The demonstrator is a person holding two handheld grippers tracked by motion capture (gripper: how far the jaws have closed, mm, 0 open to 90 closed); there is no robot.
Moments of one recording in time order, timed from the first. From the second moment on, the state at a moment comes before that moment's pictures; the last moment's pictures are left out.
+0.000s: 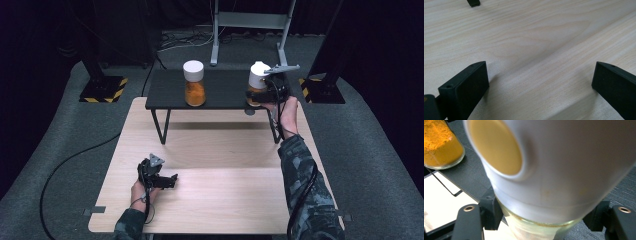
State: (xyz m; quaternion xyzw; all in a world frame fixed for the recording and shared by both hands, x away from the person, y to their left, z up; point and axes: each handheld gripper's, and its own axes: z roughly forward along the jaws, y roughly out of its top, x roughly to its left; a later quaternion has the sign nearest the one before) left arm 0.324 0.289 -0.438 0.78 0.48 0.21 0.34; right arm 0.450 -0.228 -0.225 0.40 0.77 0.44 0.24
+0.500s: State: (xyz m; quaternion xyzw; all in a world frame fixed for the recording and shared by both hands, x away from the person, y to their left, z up) left arm 0.324 0.289 -0.438 0.78 0.48 0.21 0.34; right arm 0.443 -0.221 -0.207 0.41 0.79 0.40 0.23
